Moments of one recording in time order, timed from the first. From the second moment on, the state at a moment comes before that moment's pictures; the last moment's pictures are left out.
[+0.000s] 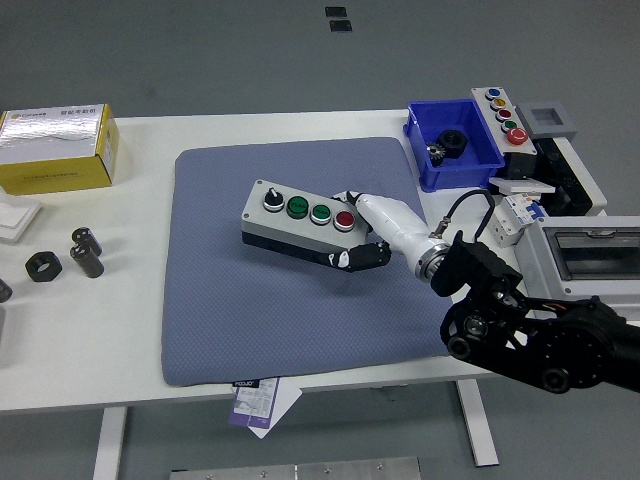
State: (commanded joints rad) left arm -0.13 0.31 -0.22 -0.24 0.07 0.08 0.09; right arm 0.79 -0.44 0.21 1.45 -1.53 -0.44 -0.26
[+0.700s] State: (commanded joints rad) left arm -0.14 0.31 -0.25 -0.25 0.11 0.08 0.09; right arm 0.85 -0.54 0.06 1.49 -1.50 -0.36 -0.04
